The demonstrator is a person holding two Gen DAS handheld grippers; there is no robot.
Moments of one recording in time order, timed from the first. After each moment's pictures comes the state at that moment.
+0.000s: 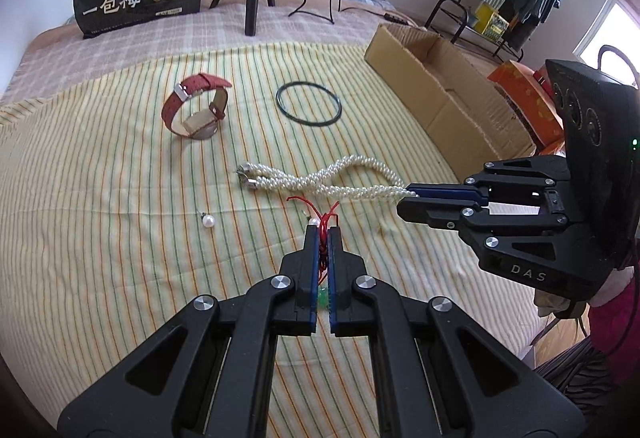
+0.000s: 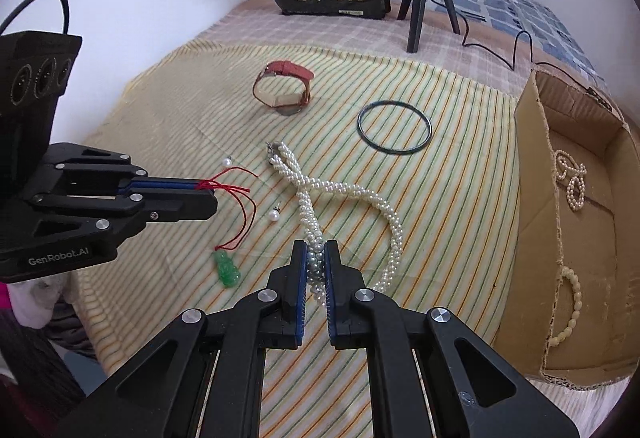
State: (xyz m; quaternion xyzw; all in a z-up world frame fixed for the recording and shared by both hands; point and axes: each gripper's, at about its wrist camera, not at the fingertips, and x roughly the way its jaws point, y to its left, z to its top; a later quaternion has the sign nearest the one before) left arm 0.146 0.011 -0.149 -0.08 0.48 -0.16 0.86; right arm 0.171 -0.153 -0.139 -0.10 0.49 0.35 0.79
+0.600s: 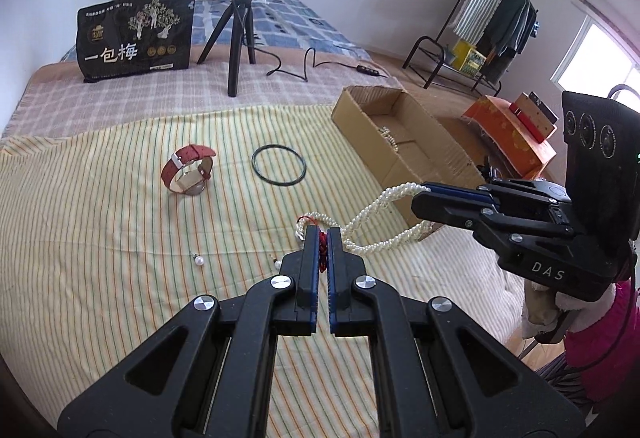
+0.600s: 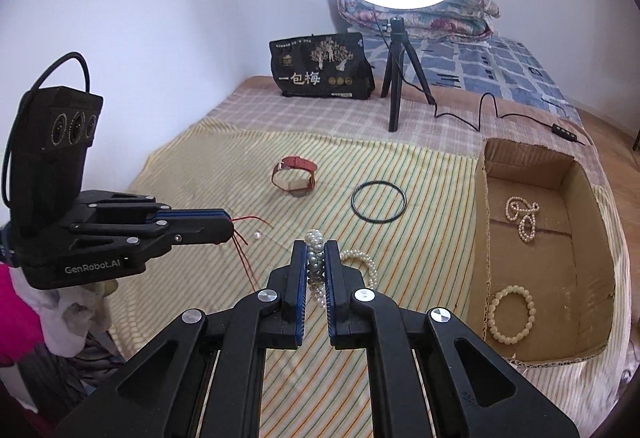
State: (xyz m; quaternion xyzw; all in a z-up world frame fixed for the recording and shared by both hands) left arm 0.130 0.012 -0.090 -0.11 0.42 -0.18 0.88; right arm 0.155 -0.177 -0.067 -0.04 0.40 0.34 0.85
